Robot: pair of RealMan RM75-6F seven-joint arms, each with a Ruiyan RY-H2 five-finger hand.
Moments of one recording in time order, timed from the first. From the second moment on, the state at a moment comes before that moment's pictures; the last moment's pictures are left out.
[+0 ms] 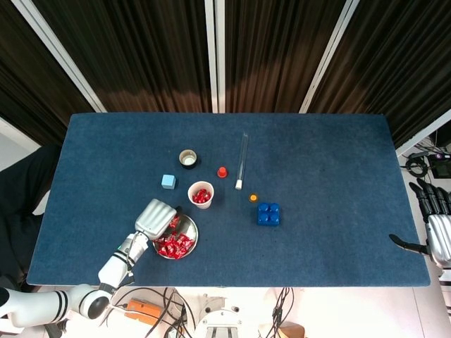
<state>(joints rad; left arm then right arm) -0.61 -1.60 -0.02 -1.50 1.26 1.04 0.58 0.09 -0.97 0.09 -1.69 -1.49 1.47 0.16</state>
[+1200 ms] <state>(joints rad) -0.60 -1.51 -0.05 -1.61 1.34 1.10 0.44 0.08 -0.97 0.09 -1.70 -1.50 1.49 0.15</state>
